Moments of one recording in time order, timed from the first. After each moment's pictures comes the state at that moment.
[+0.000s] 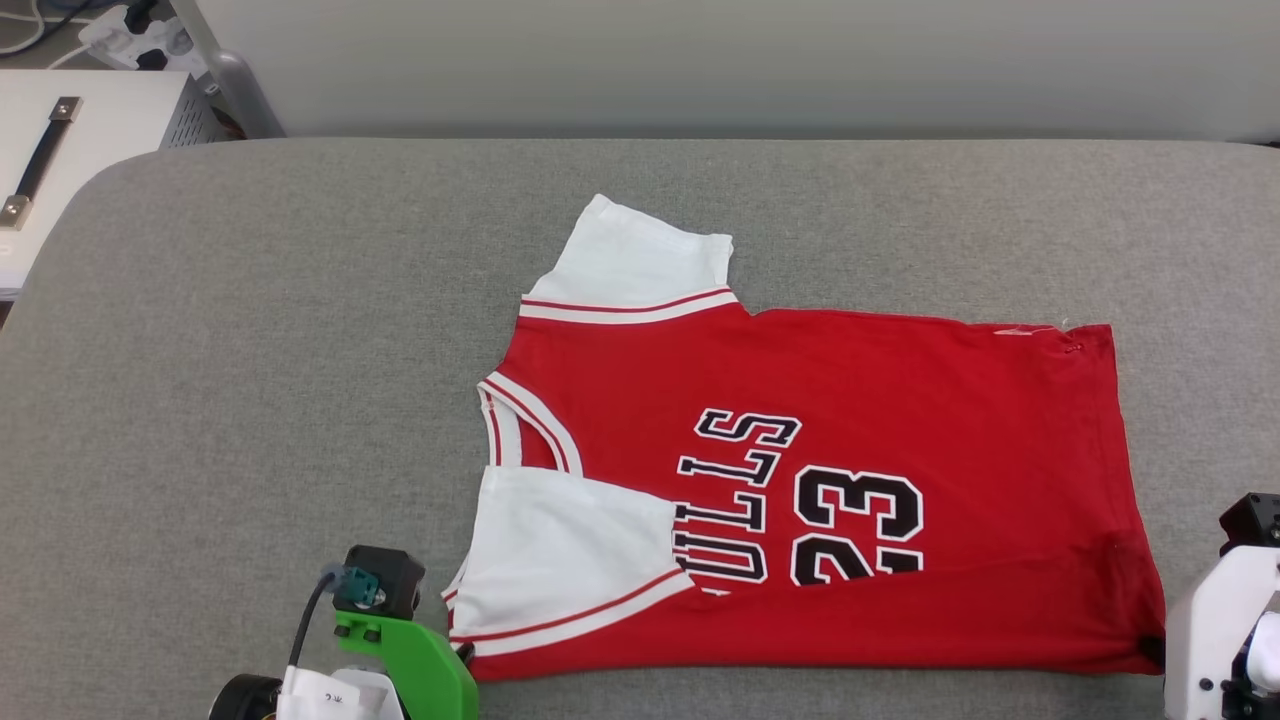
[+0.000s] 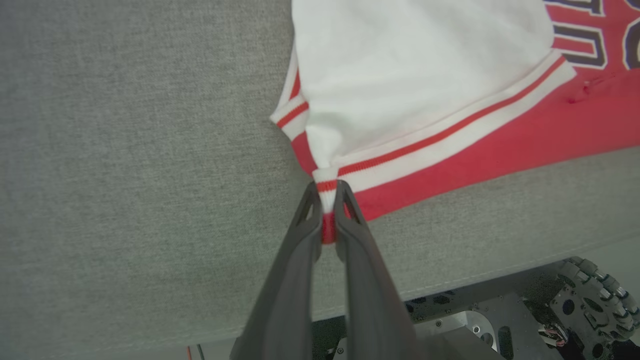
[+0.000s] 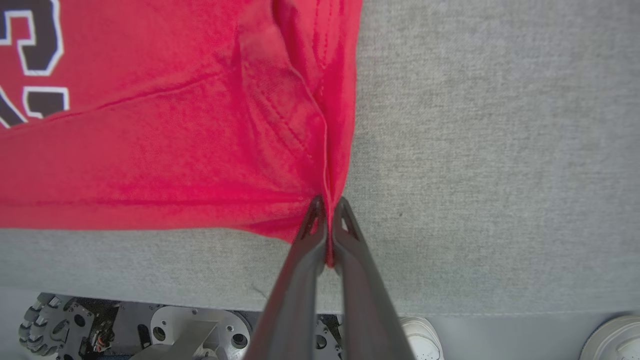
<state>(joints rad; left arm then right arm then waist) -0.06 0.58 -0.61 -0.10 -0.73 0.32 0.50 0.02 -0.26 -0.20 -0.06 0.35 0.13 1.03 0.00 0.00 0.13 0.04</state>
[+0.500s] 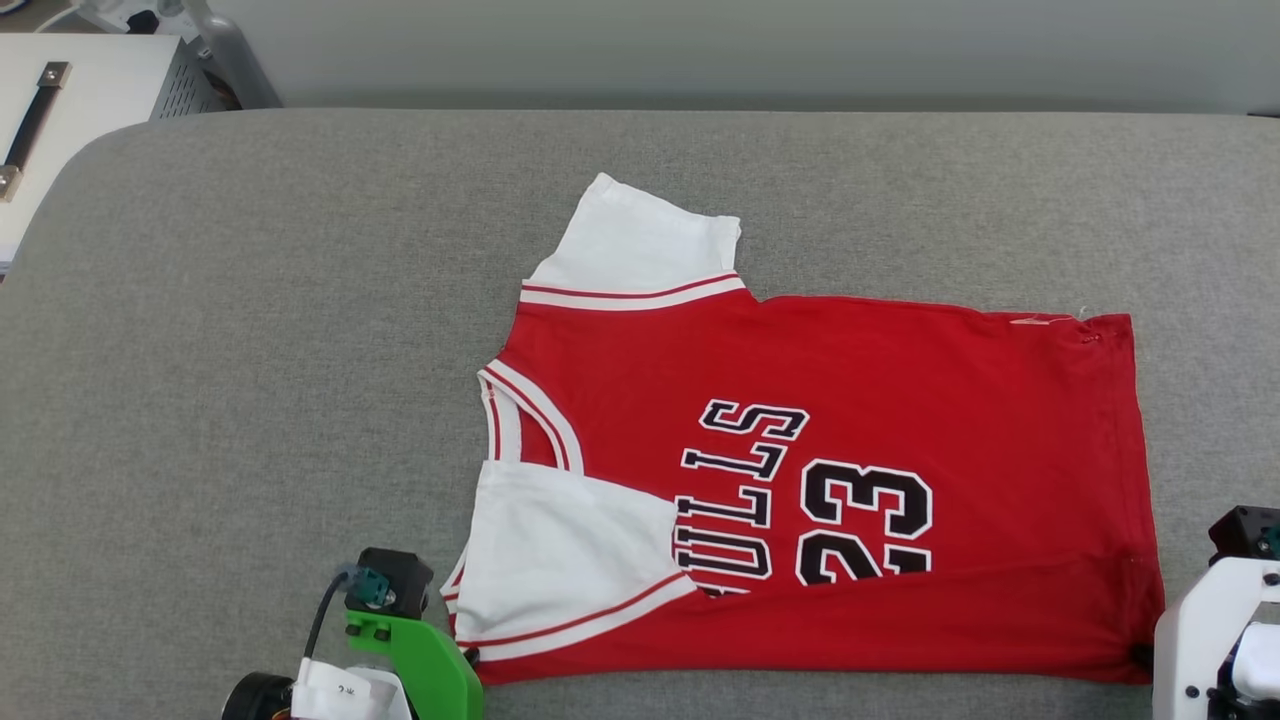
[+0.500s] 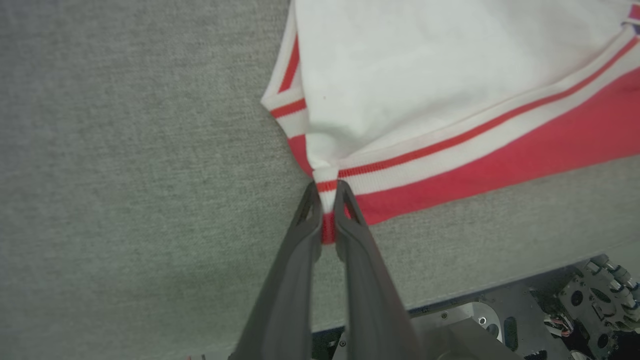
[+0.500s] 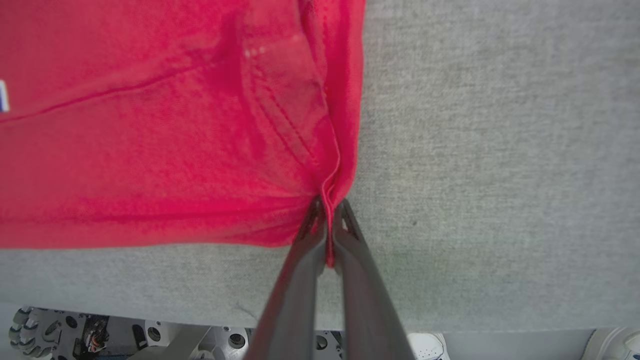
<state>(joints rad) -0.09 0.54 -0.63 0.01 -0.73 0.26 0.48 0.01 -0.25 -0.19 0.02 0.33 0.13 0.98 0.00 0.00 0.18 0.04</state>
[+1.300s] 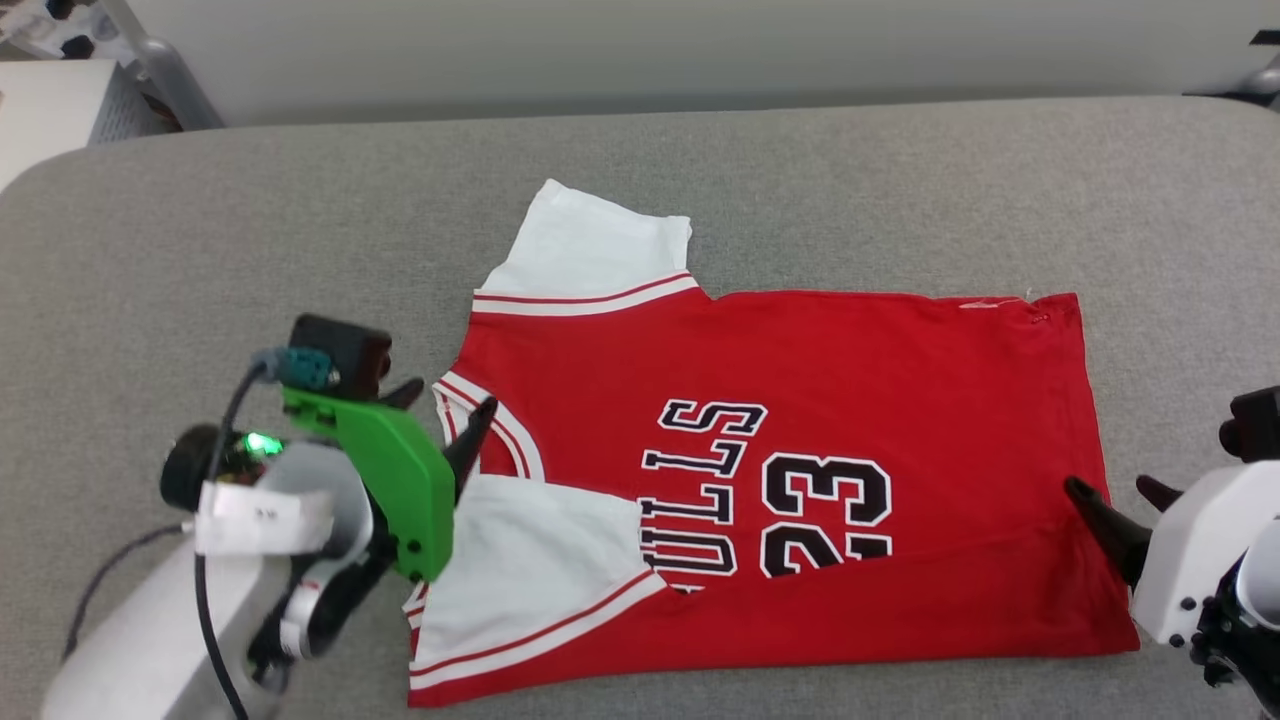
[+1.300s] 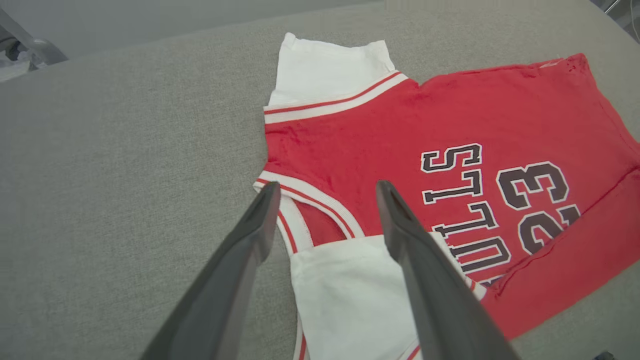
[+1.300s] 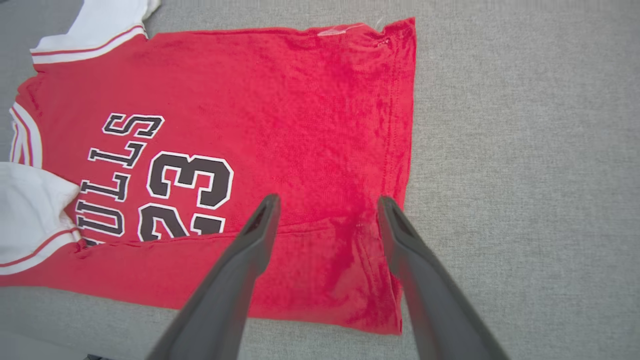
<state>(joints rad) -0.35 0.59 -0.54 -0.16 -0.72 0.22 0.50 -0.03 -0.22 -0.15 -0.30 0.41 0.13 0.90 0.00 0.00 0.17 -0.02</state>
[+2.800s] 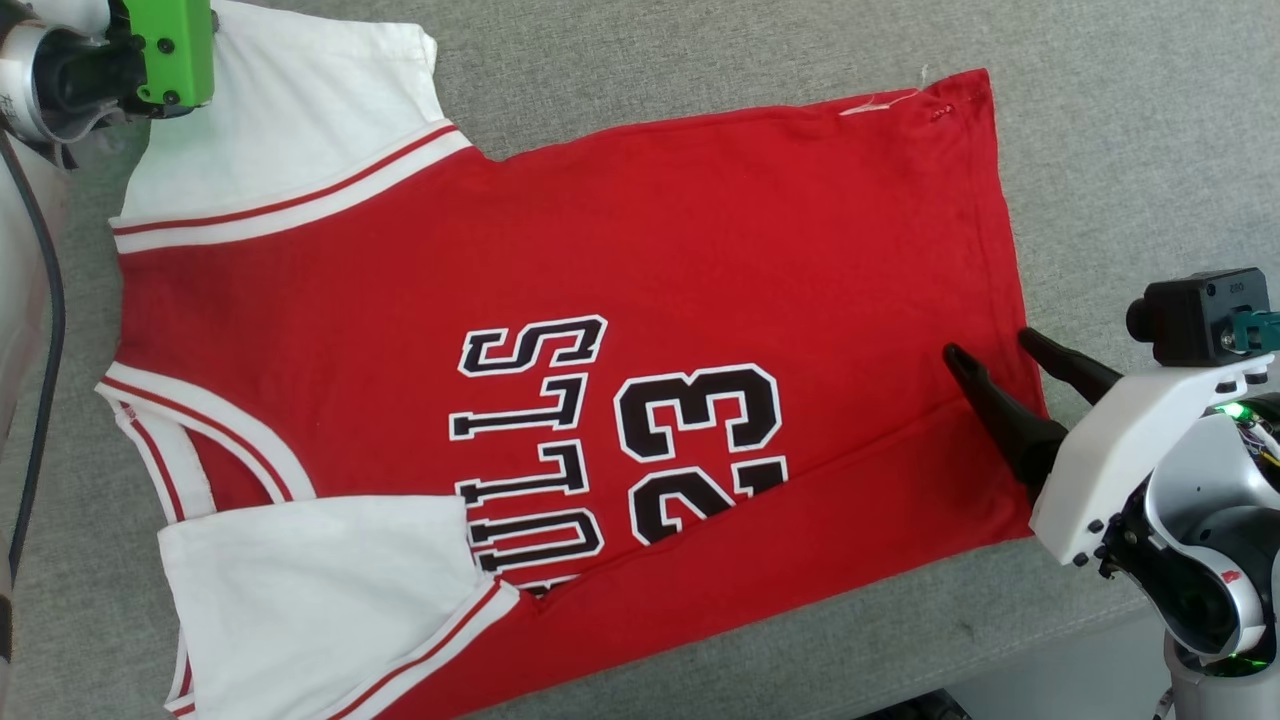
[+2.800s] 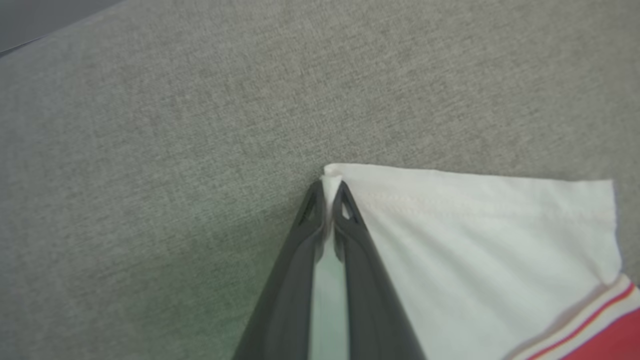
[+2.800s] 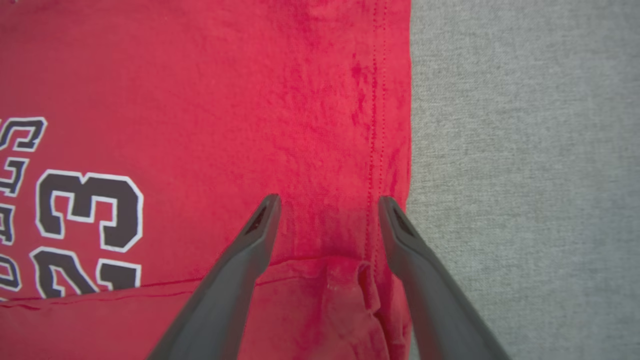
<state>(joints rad) -1.25 0.55 -0.57 0.68 -0.73 -0.03 0.86 -0.21 -0.16 0.04 -0.37 0.43 0.13 0.80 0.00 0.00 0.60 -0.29</state>
